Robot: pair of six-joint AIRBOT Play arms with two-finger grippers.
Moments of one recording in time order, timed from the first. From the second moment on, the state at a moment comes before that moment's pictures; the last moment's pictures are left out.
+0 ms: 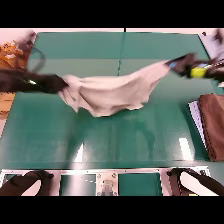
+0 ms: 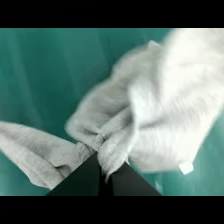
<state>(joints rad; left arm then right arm) -0.13 -0.89 1.21 1.10 -1.17 -1.47 -0.27 -1.07 1.19 -0.44 1.22 1.19</state>
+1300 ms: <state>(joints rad) -0.11 -1.24 1.00 1.11 -1.05 -1.35 -0.15 -1.69 1.37 -0.48 1.02 1.18</state>
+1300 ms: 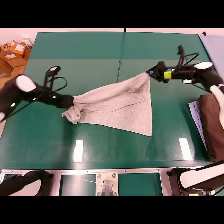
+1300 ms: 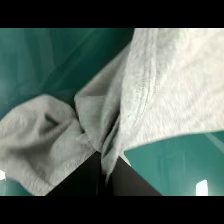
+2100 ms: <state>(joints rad) 0.18 -1.52 1.46 1.10 -1.44 -1.13 -0.43 -1.34 0.80 -0.77 1.23 1.34</state>
